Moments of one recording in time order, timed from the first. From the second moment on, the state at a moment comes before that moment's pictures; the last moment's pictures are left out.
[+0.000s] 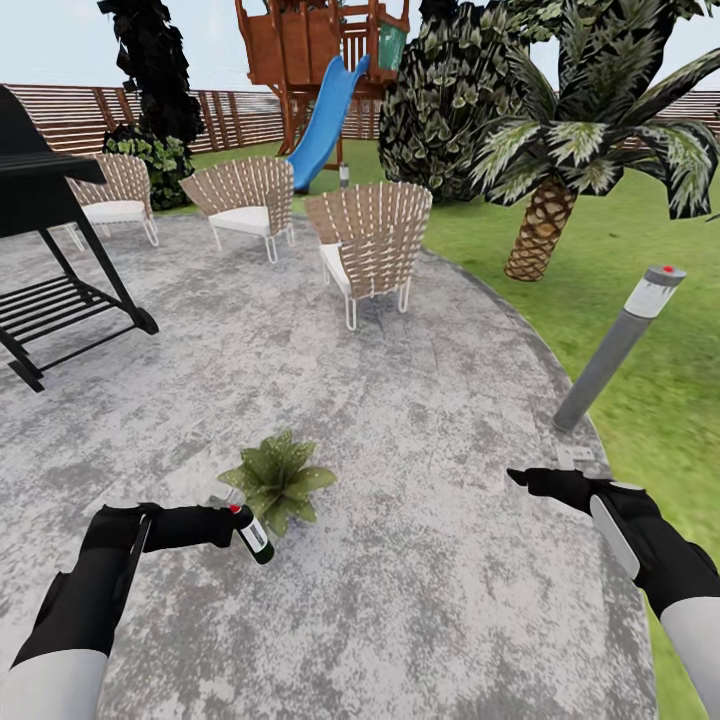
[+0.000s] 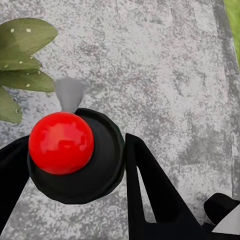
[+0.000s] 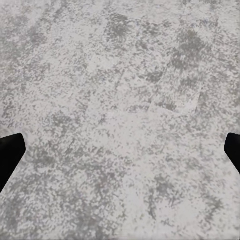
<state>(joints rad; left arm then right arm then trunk) -0.54 0.09 0.26 -1.23 -0.48 0.71 -1.14 -0.69 -0.36 0.04 -0.92 -0.26 0.50 0.27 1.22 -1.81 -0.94</state>
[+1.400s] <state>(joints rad) -0.54 0.09 0.24 -1.23 -0.48 0.71 -1.14 -0.69 -0.36 0.04 -0.91 -0.27 0.62 0.27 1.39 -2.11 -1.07</state>
